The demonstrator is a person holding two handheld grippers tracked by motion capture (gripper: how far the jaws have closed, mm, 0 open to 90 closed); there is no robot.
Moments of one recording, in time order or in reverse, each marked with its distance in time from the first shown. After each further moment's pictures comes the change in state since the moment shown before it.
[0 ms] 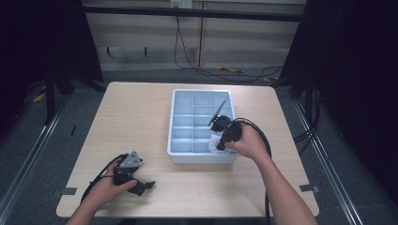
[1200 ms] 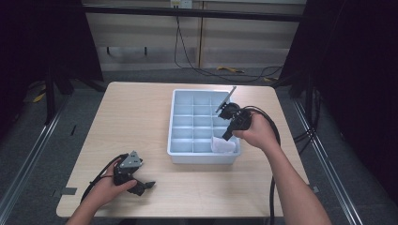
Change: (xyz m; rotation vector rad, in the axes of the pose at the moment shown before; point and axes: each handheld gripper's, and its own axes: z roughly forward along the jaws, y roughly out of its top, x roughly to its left) left arm 0.000 0.000 0.000 -0.004 0.000 -0.005; right arm -0.014 -0.002 -0.048 -0.070 -0.009 0.036
